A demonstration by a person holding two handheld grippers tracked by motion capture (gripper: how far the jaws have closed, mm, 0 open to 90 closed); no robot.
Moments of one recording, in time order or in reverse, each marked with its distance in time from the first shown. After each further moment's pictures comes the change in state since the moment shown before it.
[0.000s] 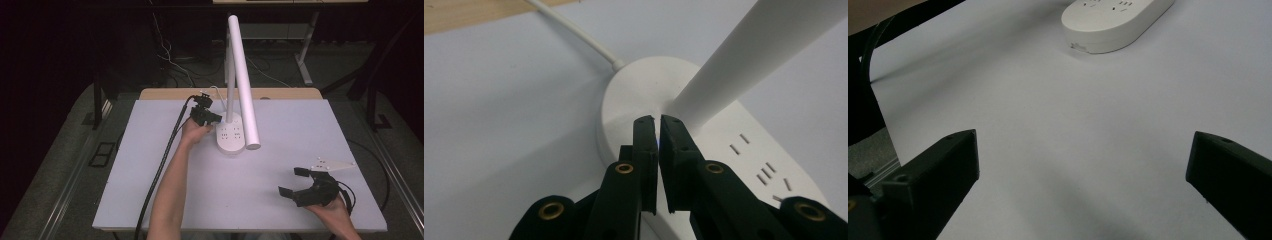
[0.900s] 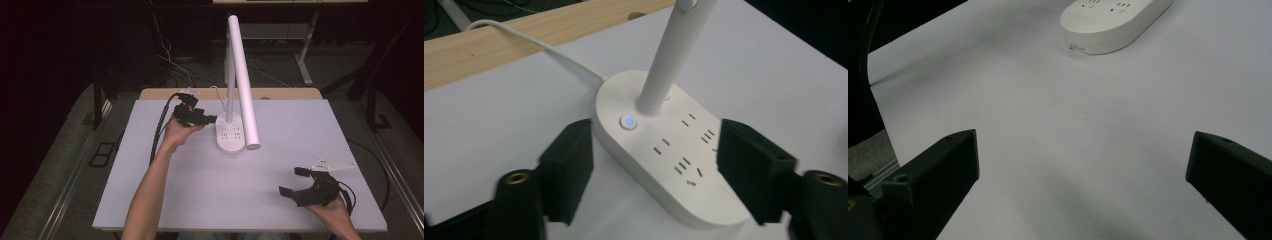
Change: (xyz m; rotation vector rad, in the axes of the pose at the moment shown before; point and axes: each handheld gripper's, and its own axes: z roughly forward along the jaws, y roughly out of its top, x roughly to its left) left arm -0.009 -0.018 -0.073 -0.135 -0.052 0.055; right arm 0.000 0.000 -0.001 -0.004 -0.002 0.001
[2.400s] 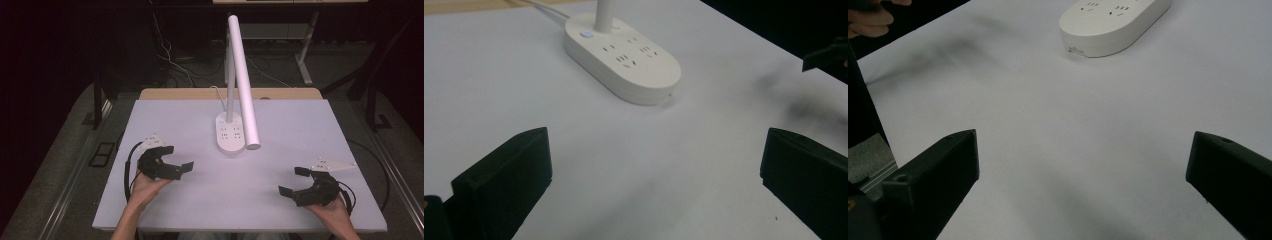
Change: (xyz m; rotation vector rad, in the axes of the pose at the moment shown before) left arm -0.051 -0.124 -0.104 -0.109 -0.020 0.014; right arm 0.002 0.001 0.000 -0.009 -0.009 0.001
